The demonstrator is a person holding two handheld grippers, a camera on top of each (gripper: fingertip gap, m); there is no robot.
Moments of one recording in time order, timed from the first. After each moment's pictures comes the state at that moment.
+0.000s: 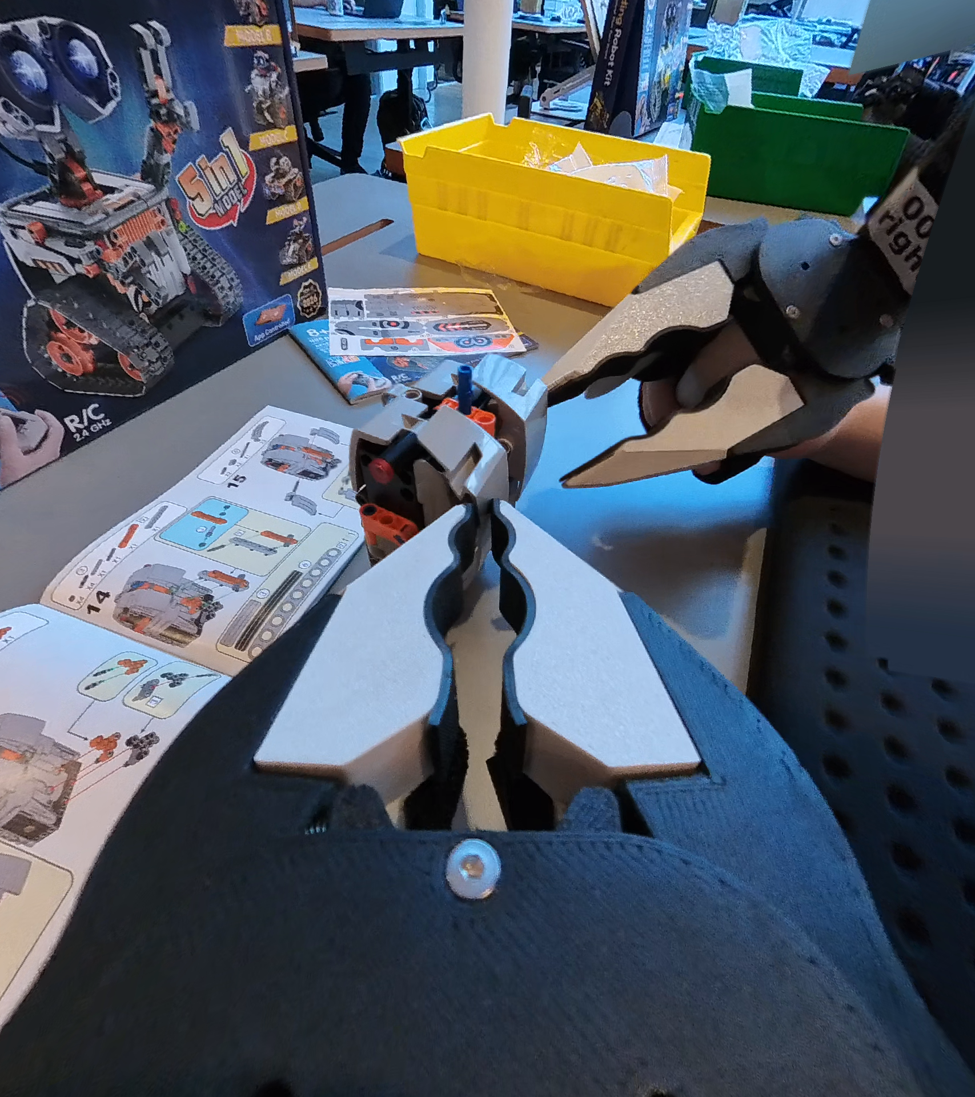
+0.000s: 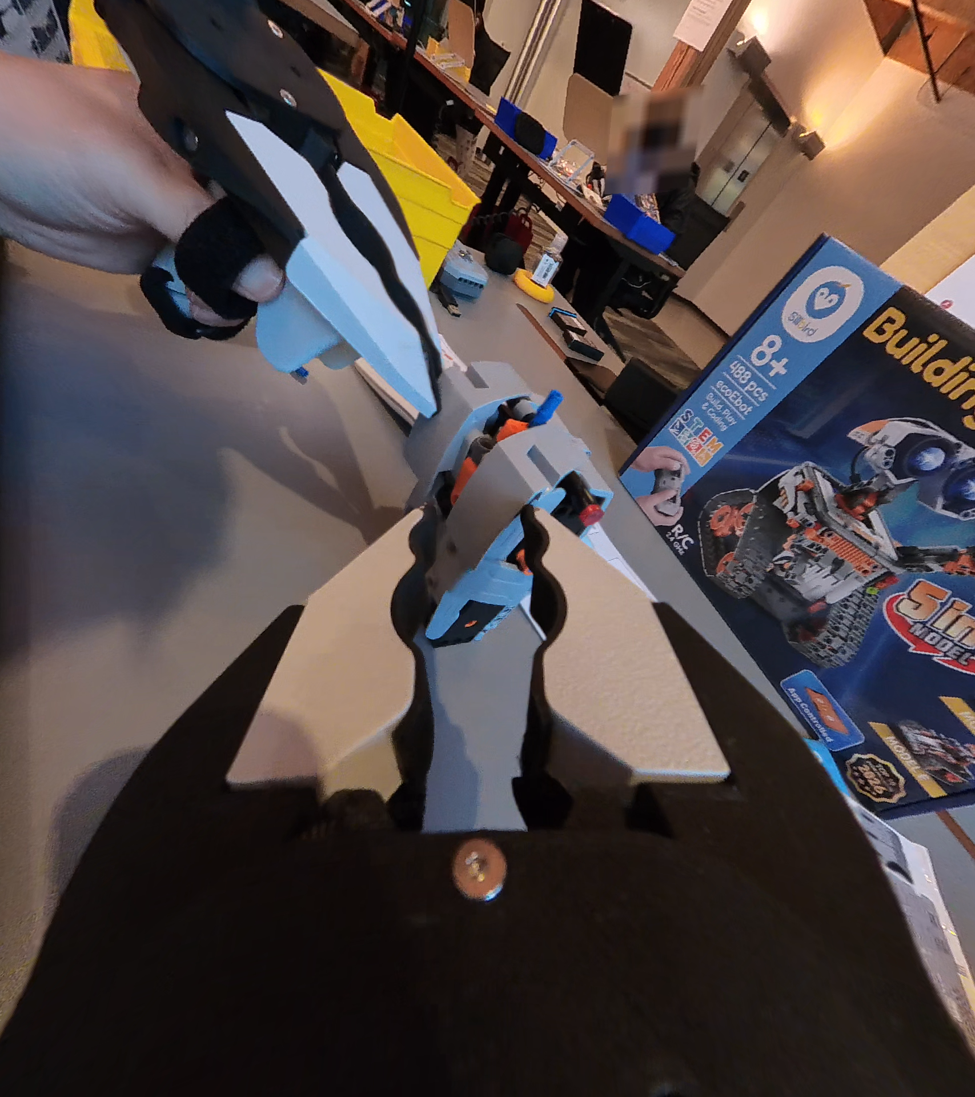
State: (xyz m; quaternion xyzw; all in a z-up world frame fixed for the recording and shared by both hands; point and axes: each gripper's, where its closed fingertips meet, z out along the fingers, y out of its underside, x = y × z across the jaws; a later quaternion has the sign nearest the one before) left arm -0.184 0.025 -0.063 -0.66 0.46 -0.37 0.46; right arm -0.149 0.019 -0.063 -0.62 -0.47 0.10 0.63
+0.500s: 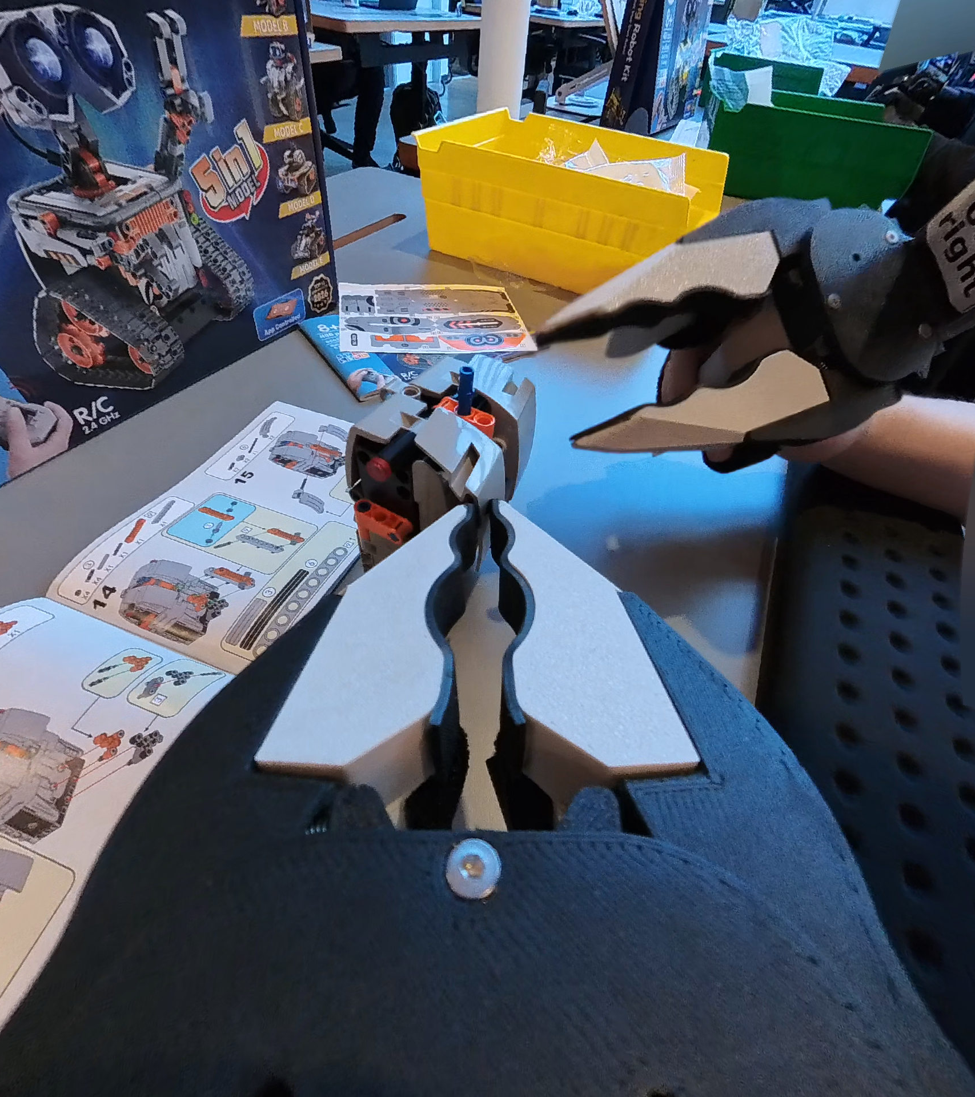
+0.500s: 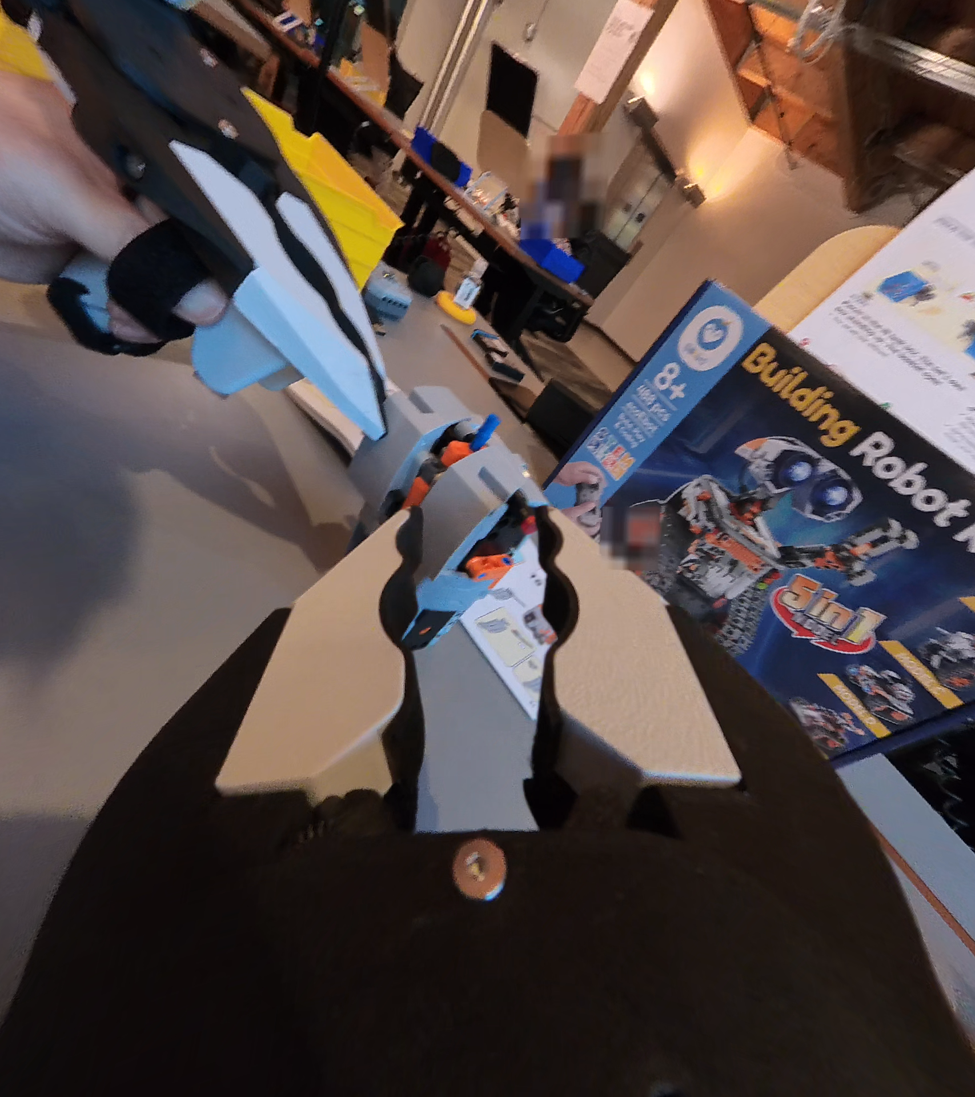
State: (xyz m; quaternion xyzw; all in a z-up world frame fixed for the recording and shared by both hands) left arm -0.182 0.030 -0.064 -0.67 0.45 -0.37 0.46; right arm -0.136 0.027 -0.044 -0.60 -0.44 0.04 0.67
